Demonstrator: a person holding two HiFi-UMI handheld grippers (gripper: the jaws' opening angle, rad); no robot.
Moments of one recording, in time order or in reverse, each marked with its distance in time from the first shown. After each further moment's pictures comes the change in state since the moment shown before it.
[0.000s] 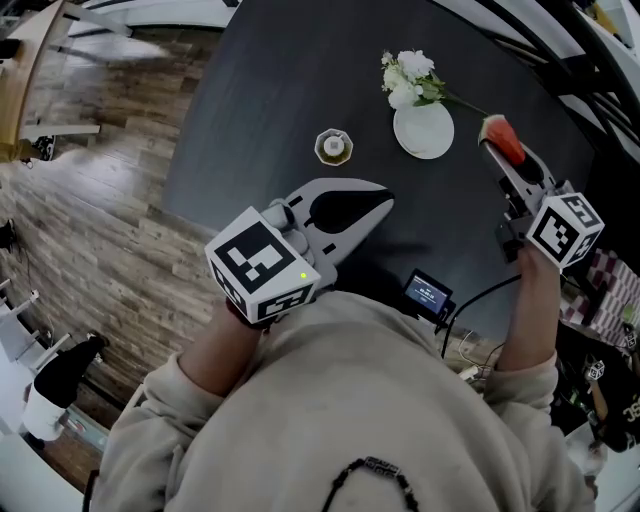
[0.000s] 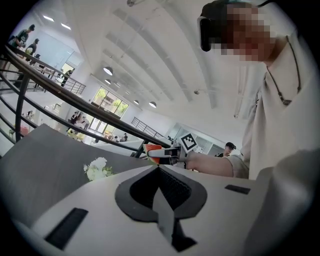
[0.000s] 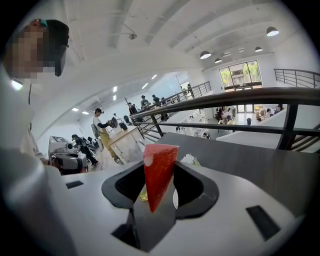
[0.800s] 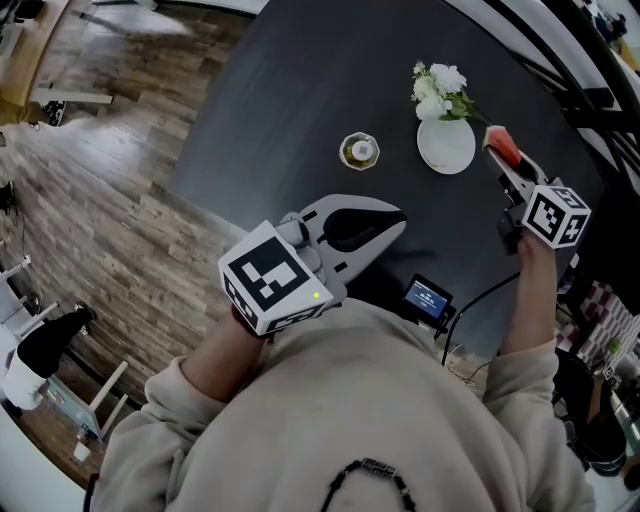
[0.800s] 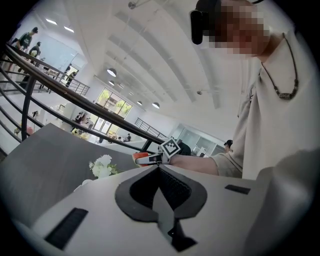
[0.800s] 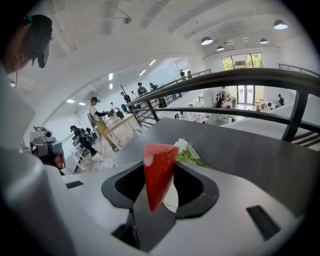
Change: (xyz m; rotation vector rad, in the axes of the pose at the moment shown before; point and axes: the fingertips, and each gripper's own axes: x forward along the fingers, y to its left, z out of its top) left arm -0.018 0.001 -0.010 -0.011 -0.011 0.039; right arm 0.062 -0.048 -0.036 -0.003 0.147 -0.020
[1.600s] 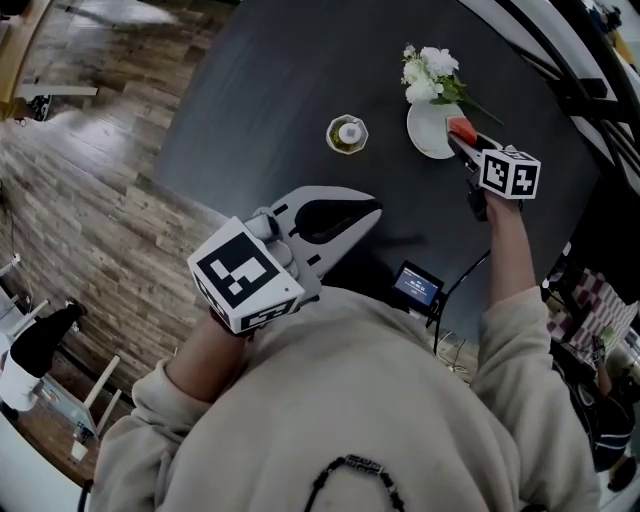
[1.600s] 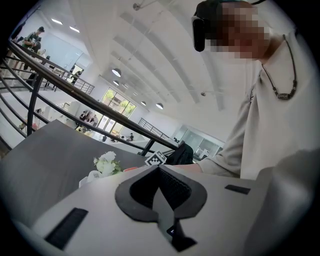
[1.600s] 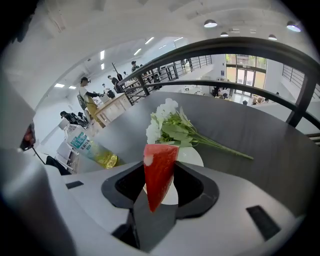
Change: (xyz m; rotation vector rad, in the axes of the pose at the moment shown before) left arm -0.014 0.006 -0.010 -0.038 -0.011 0.036; right arm 0.078 -0.050 -0.080 -0.032 0.207 -0.081
